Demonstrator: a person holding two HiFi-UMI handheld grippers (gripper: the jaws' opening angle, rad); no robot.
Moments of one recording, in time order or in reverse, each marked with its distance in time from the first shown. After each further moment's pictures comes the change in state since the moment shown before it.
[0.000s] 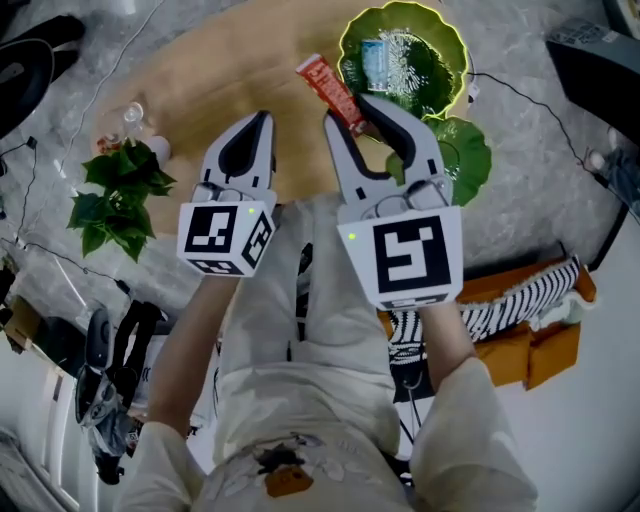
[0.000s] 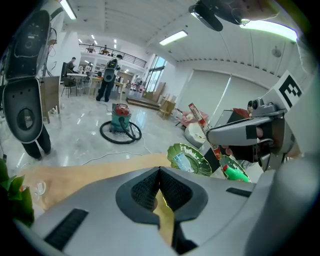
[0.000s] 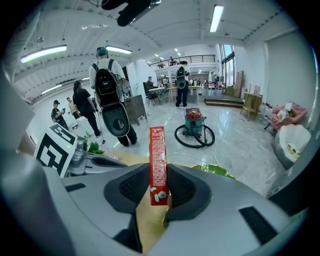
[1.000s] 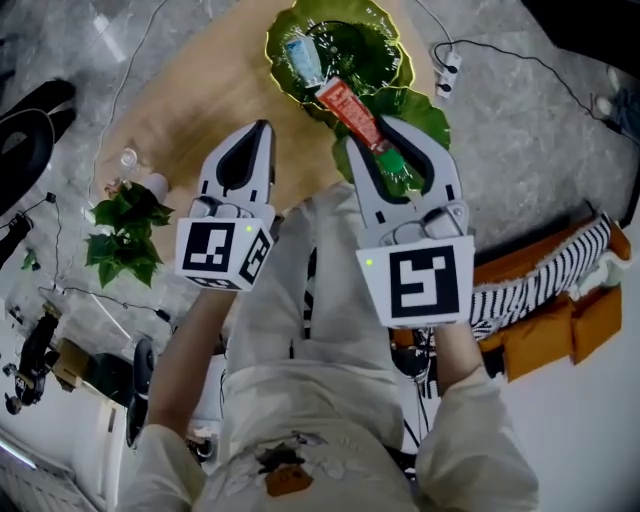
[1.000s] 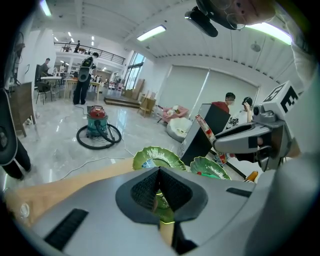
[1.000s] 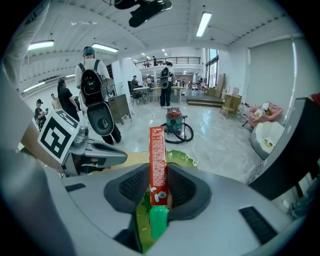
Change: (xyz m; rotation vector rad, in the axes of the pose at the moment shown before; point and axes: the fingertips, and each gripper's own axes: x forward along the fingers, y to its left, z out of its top) left arm 0.021 -0.095 0.018 0.157 0.042 -0.180; right arm -0.093 -0.065 -0.047 0.074 0.022 -0.180
